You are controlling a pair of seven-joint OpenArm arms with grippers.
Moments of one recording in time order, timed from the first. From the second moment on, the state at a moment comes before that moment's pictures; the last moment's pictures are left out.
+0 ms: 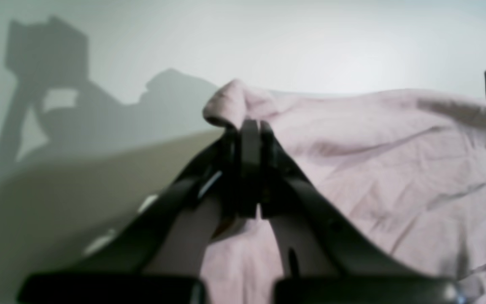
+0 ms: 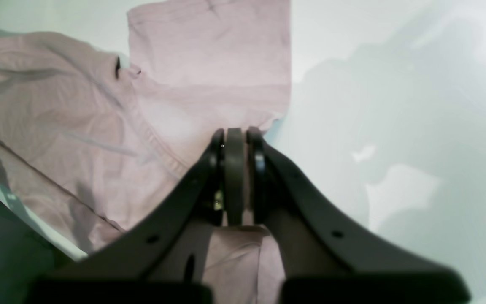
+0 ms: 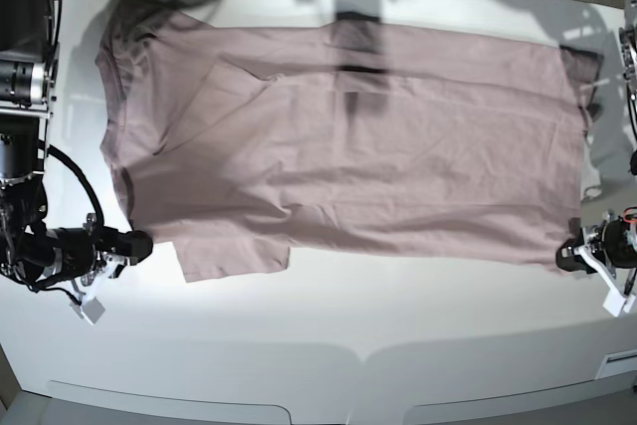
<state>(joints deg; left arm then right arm) -32.3 -29.8 -5.0 42.6 -39.0 -35.6 49.6 37.2 31.8 -3.2 44.3 53.1 34.6 -72.8</state>
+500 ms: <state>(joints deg) -16.1 -31.3 -4.8 71.1 -26.9 -19.0 43.8 27.5 31.4 -3.3 63.2 38.6 34.6 -58.2</state>
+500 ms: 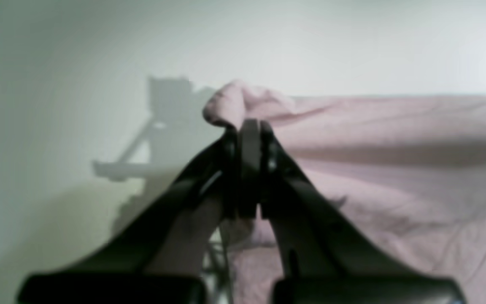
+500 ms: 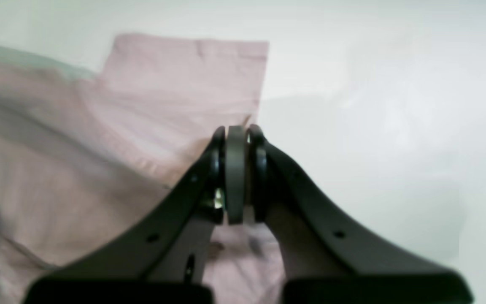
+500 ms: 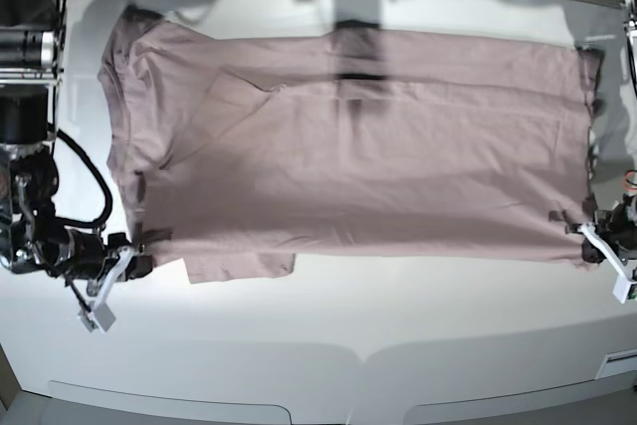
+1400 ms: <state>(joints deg) 8.1 -27.6 -18.5 100.7 -23.8 -16.3 46.7 1.9 19.3 17.0 97.1 22.3 33.3 -54.0</state>
